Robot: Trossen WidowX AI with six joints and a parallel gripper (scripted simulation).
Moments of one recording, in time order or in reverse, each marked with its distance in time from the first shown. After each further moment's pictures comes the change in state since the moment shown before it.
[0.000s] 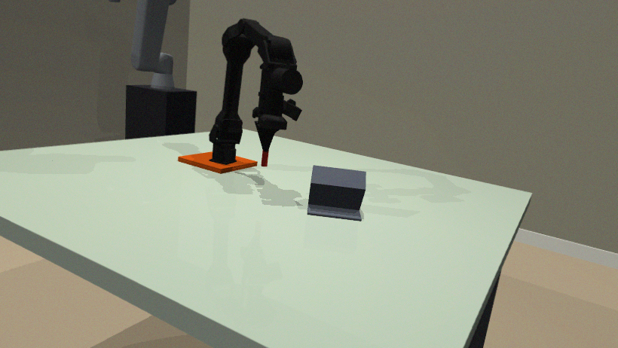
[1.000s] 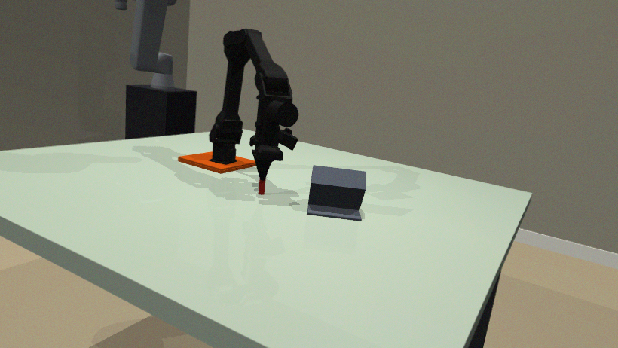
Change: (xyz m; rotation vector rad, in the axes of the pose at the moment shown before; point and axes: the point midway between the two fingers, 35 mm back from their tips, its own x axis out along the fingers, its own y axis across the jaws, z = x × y) arm 0.076 0.001 0.000 0.004 -0.003 -0.006
